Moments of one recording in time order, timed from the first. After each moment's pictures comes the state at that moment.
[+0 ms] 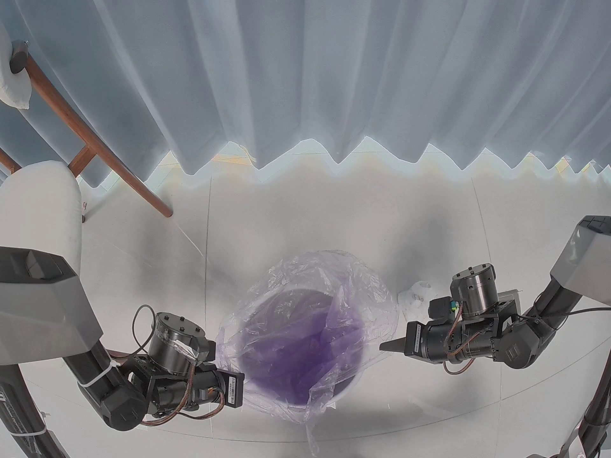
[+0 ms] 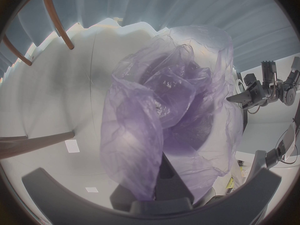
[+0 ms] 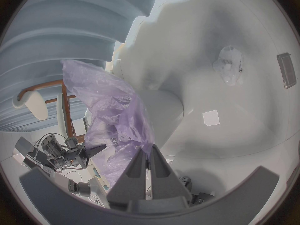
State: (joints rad) left arm -0.55 2.01 -0.35 -0.89 -0.02 -0.32; right arm 0.45 2.06 -0.63 -0.68 0.44 0.62
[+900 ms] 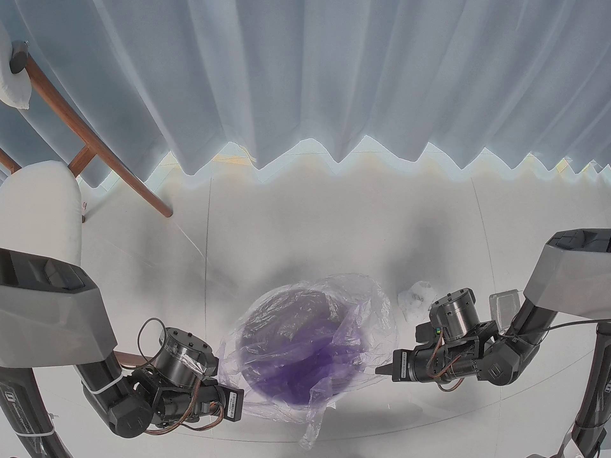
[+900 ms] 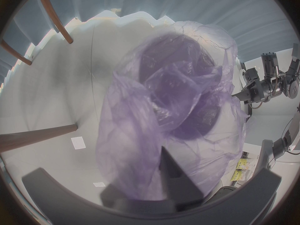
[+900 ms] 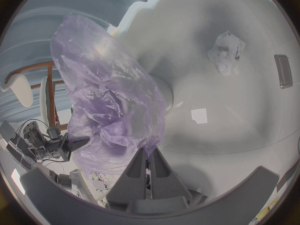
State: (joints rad) left arm -0.57 2.07 -0.31 -0.89 0.01 -0.29; right arm 0.52 2.16 -0.60 -0.69 0.33 0.55
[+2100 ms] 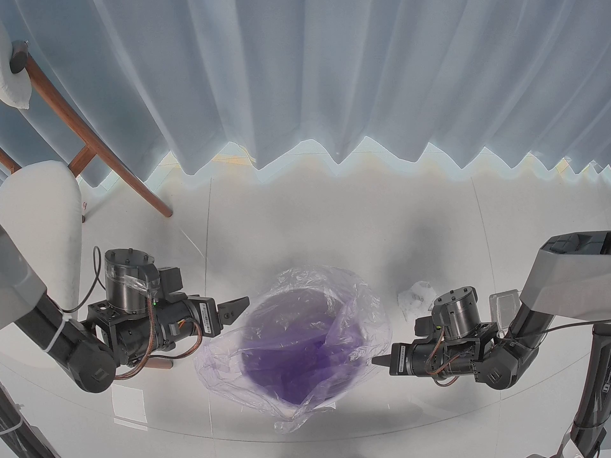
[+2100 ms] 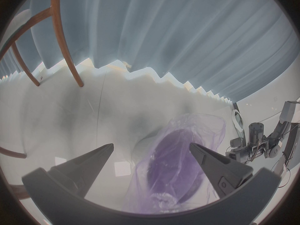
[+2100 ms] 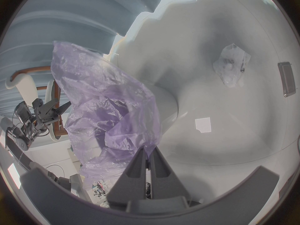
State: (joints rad) left arm -0.39 1.85 -0.48 -0.92 -0.06 -0.30; right arm 0.52 2.18 -0.58 -0.84 0.32 0.56
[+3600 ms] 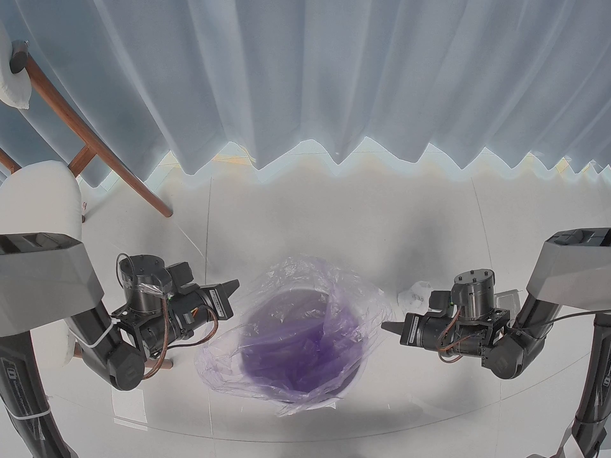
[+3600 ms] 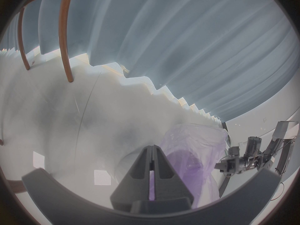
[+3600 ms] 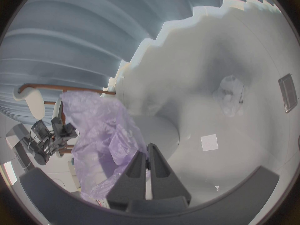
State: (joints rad) left arm -0.34 2.11 -0.52 -1.34 -0.18 -0.44; right arm 0.44 2.19 -0.58 -1.04 0.32 0.56
